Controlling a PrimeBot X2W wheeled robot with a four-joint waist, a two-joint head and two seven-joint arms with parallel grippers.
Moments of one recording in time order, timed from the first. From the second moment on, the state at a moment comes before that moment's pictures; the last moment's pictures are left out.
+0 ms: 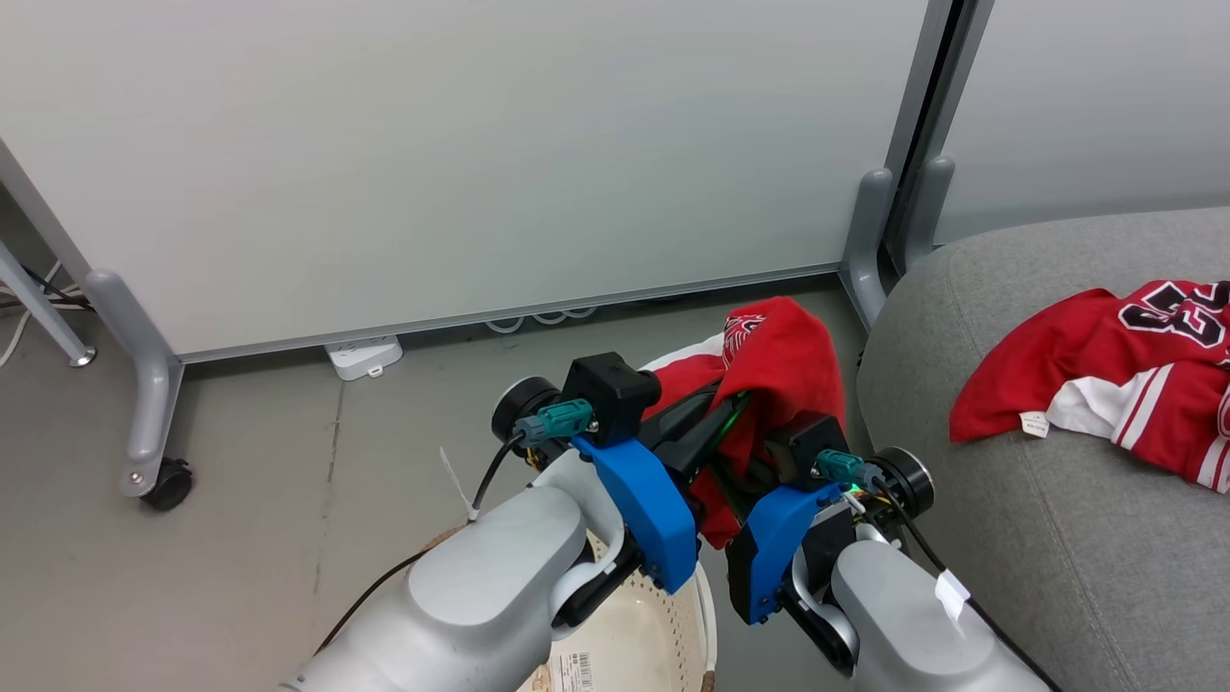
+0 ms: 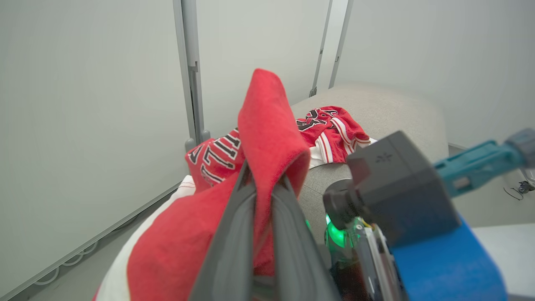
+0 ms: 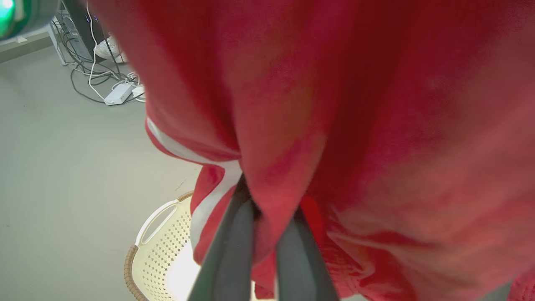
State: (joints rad) left arm -0.85 0.05 -1.14 0.67 -0.86 -0.13 -0.26; right arm -0.58 -0.05 0.56 0.84 0.27 0.13 -0.14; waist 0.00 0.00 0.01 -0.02
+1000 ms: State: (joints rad) left arm -0.68 0.14 -0.89 0.54 -0.63 -0.11 -0.26; right arm -0.61 -0.05 0.54 0.88 0.27 0.13 -0.18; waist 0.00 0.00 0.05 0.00
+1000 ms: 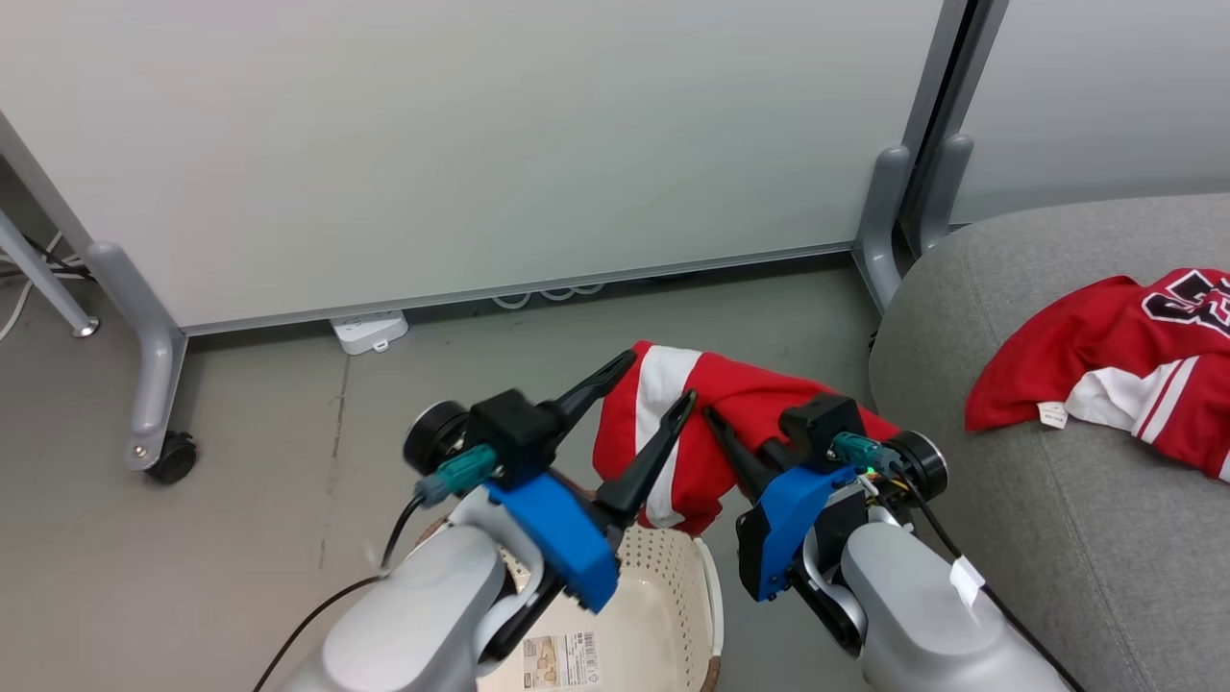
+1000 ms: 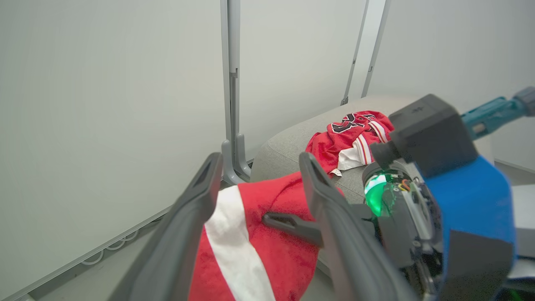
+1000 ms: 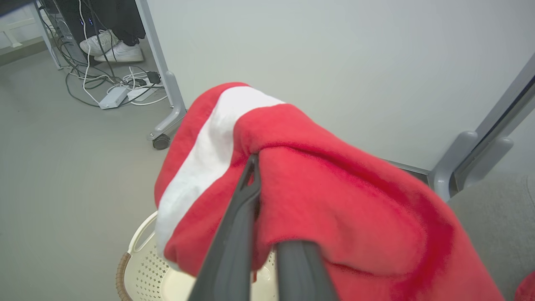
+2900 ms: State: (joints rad) left arm -0.20 0.16 -0.38 0.28 -0.30 -0.13 -0.26; right arm -0.56 -0.06 0.44 0.72 0.20 0.13 -0.12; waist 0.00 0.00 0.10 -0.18
